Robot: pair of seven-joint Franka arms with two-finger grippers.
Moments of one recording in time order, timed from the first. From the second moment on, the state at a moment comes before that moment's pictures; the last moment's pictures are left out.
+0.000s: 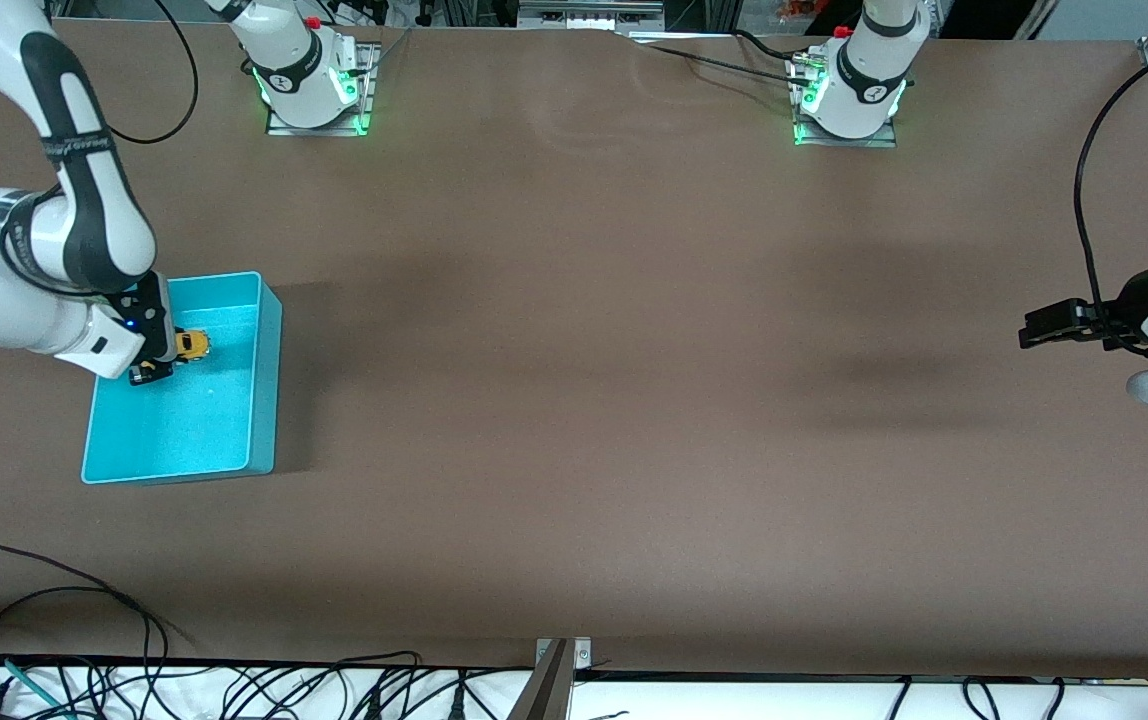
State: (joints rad) left arm 0.19 0.33 -0.19 -1.30 0.04 1.51 0.01; right arm -0.19 0.38 0.02 -1.97 -0.02 2.16 -1.96
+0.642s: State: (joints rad) left arm 0.19 0.33 -0.19 -1.30 0.04 1.51 0.01; right arm -0.25 0.54 0.02 -1.92 0.09 2.09 -2.05
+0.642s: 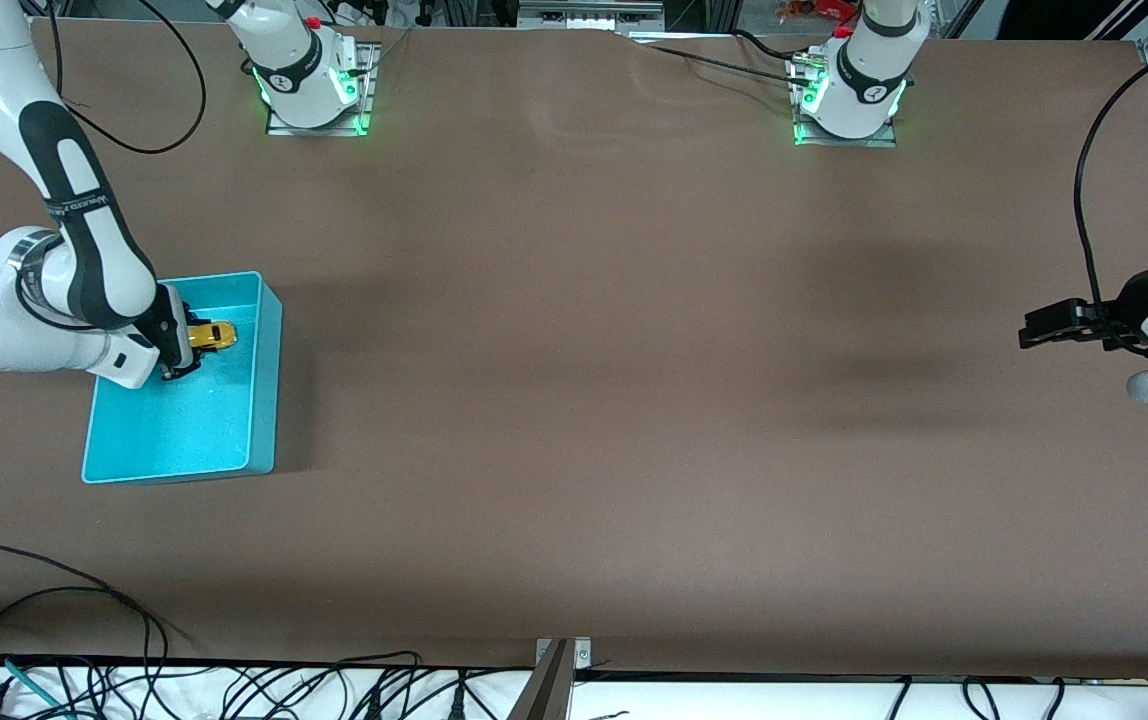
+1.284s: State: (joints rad) left arm 0.19 0.33 -0.19 -1.30 0.04 1.51 0.01; right arm -0.27 0.64 0.02 -1.86 0.17 2.05 -2.09
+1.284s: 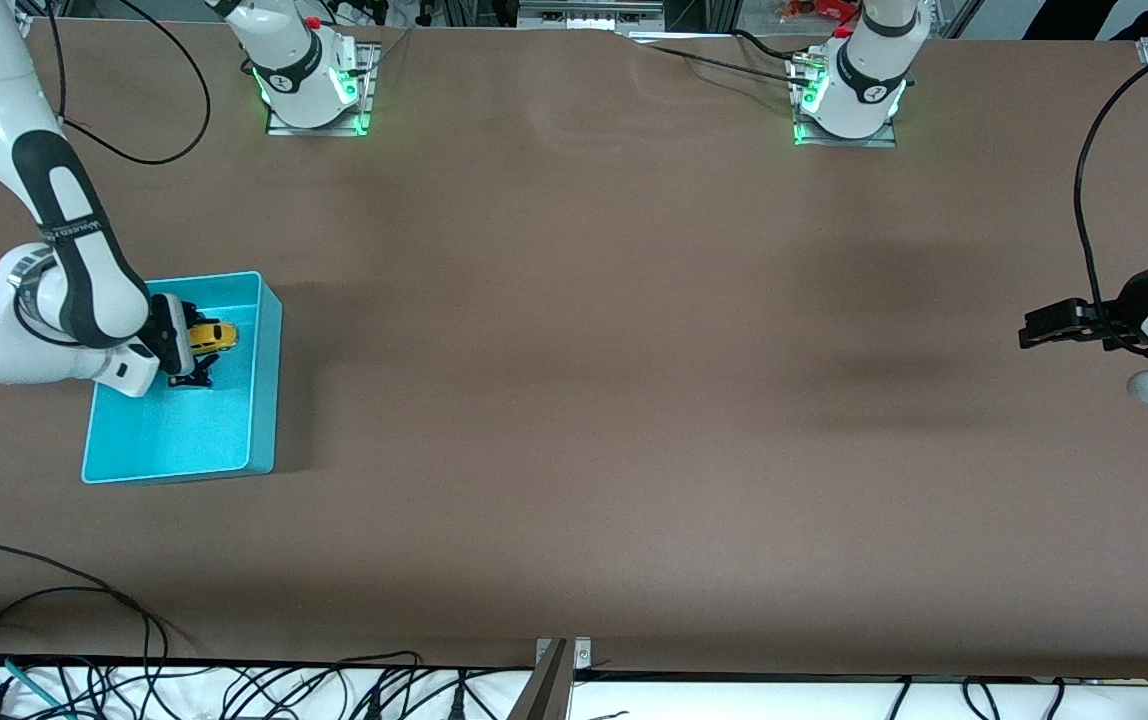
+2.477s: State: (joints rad) left arm 0.19 0.33 -0.19 -1.30 0.04 1.51 0.01; right arm -0.18 0.17 0.04 -1.84 0.18 1.78 -1.47
